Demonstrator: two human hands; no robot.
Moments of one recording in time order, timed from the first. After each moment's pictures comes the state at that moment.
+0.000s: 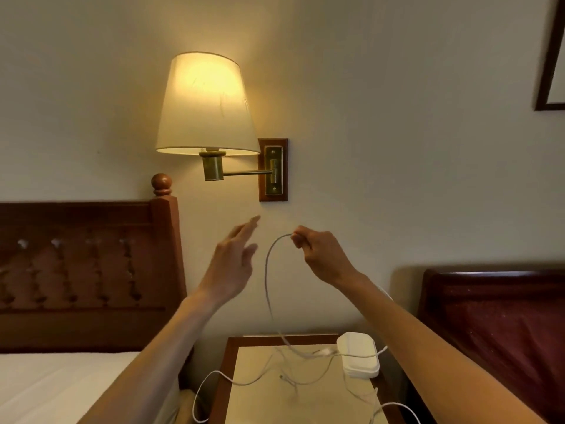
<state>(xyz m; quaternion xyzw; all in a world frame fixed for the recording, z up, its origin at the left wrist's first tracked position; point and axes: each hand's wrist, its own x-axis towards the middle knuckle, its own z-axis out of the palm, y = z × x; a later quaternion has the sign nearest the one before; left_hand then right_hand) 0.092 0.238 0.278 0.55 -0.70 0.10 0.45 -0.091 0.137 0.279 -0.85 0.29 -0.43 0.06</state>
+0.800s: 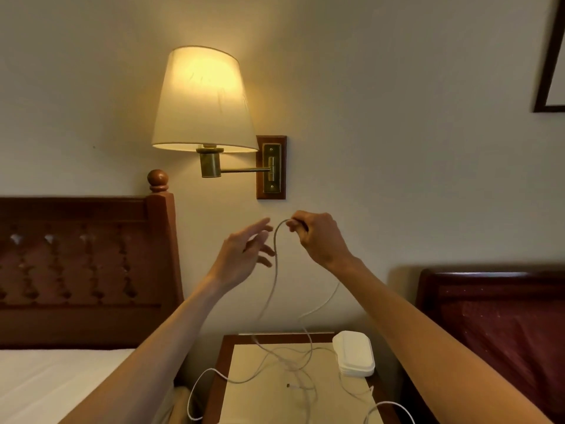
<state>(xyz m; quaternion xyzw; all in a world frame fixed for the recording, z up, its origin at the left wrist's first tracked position) 0.082 0.211 0.284 0.48 -0.66 -0.16 0.55 -0.084 0.127 0.304 -0.84 0.30 -0.46 0.01</state>
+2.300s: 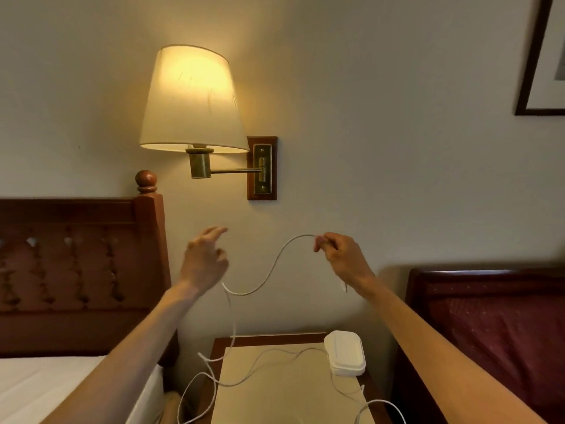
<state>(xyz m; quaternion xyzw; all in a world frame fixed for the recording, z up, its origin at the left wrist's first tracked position) 0.123 0.212 0.275 0.65 -0.62 0.03 0.43 -0.141 0.133 0.272 -0.75 0.39 -0.49 0.23</state>
